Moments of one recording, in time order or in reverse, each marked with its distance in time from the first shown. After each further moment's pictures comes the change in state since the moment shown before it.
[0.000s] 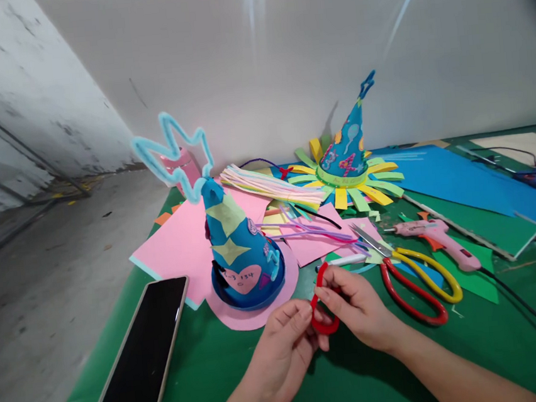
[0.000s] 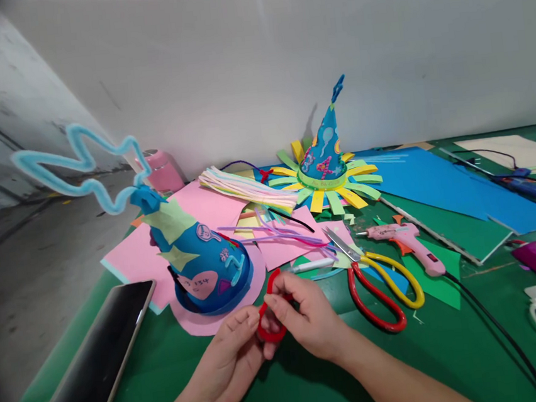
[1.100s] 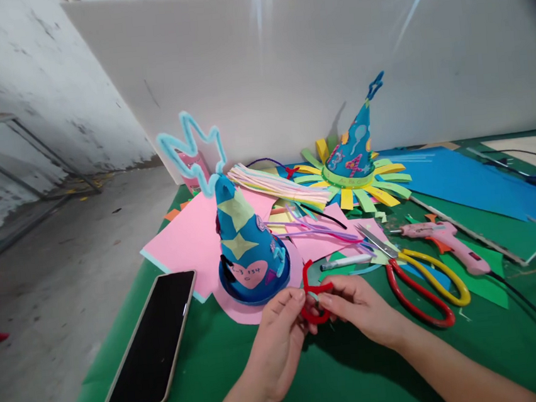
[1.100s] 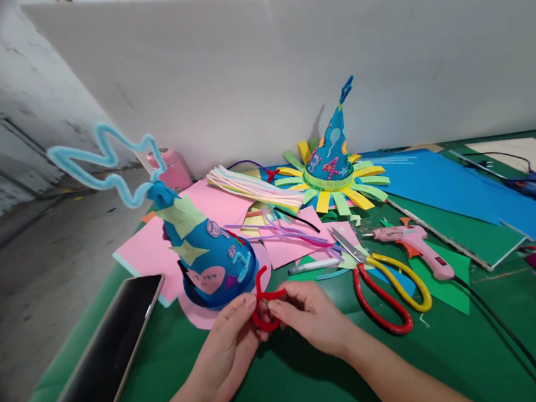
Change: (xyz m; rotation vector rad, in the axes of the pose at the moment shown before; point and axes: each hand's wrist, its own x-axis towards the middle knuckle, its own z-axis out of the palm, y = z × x) left_hand 0.002 0.007 0.004 0.075 0.204 0.086; right_hand 0.003 0.000 0.000 0.184 -0.108 0.217
